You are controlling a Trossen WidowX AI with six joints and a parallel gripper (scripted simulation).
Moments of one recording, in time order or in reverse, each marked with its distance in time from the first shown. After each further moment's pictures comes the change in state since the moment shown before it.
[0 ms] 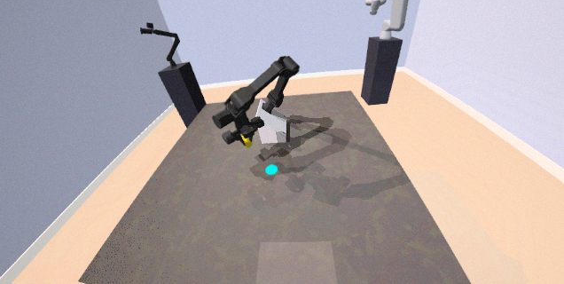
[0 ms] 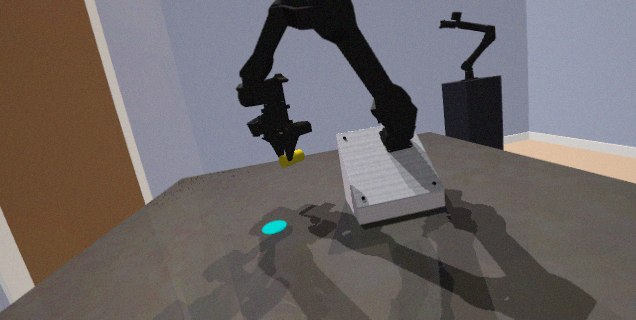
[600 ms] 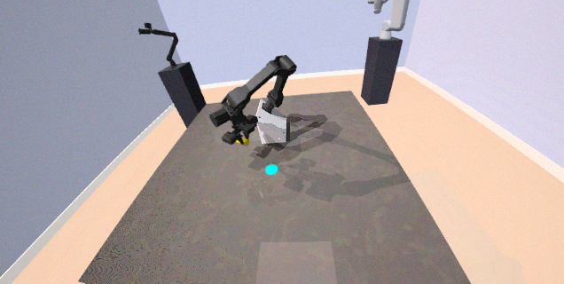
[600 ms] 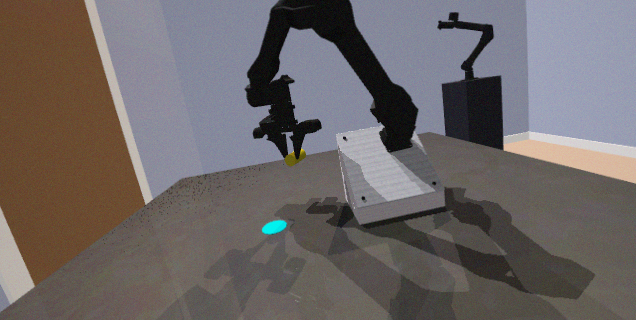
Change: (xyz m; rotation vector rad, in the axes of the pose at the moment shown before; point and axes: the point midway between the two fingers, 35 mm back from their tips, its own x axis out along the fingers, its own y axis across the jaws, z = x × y) arm 0.004 -0.003 -0.024 -0.355 -0.001 0.003
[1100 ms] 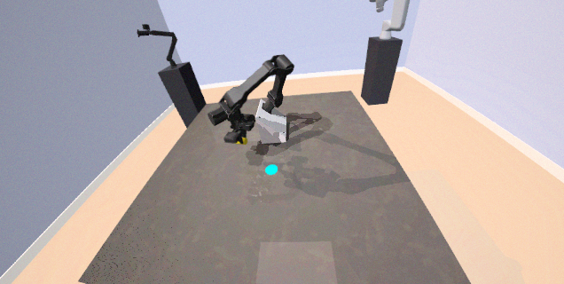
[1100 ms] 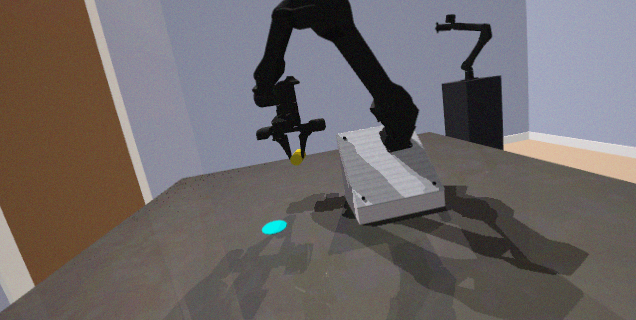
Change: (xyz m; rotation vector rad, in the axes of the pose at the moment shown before) arm 0.004 0.006 -0.018 -0.293 -0.009 0.000
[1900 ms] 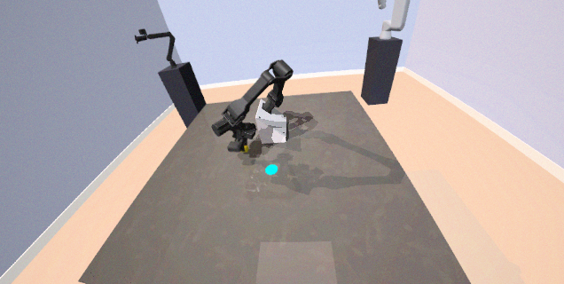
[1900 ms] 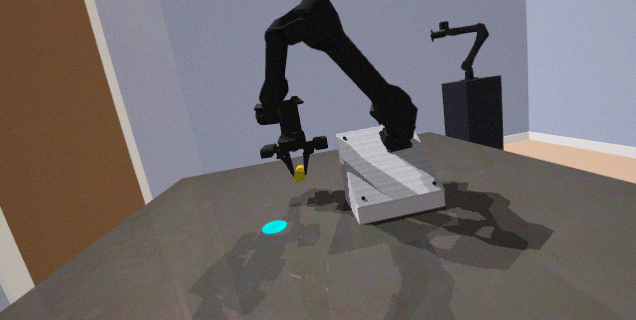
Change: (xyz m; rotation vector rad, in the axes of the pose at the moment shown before) arm 0.052 -0.002 -0.006 -0.093 -0.001 -0.003
